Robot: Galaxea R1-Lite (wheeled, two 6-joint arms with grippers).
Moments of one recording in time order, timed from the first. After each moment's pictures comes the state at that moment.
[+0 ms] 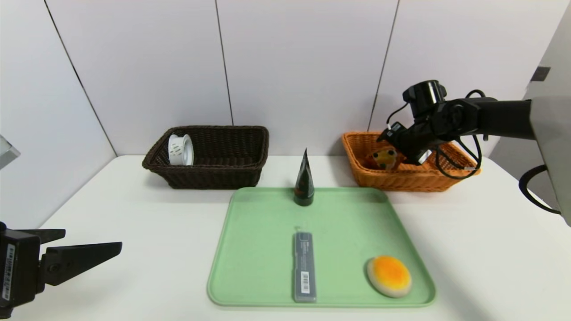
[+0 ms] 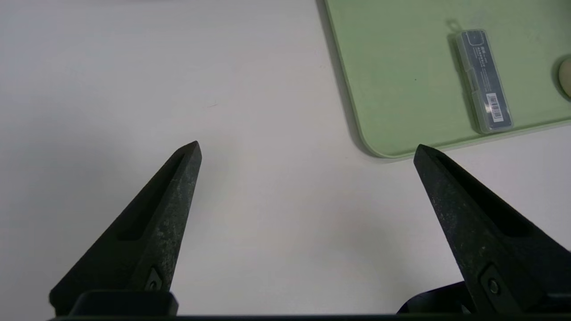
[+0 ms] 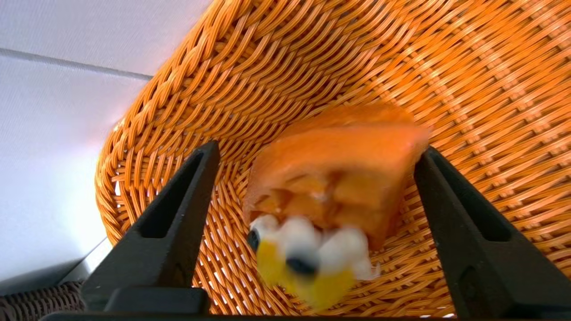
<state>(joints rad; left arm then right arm) -0.38 0.99 -0.93 0.52 0.05 -0.20 0.13 2.27 -1.95 0.39 -0.10 0.85</state>
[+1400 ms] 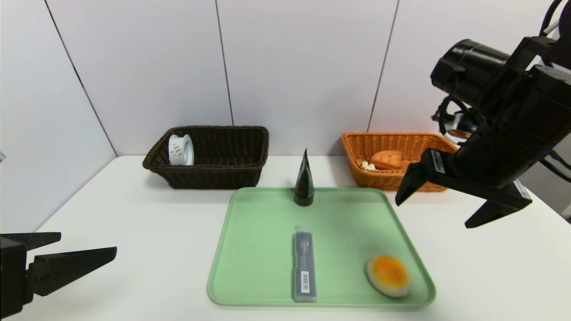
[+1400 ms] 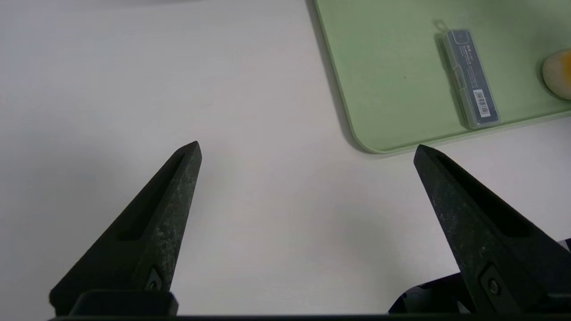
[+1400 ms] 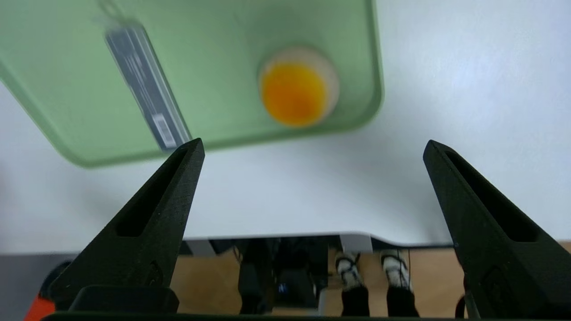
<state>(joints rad) -0.41 0.95 -0.91 0.52 0.05 -0.21 0.46 1.83 -1.95 1.41 0.05 0.71</state>
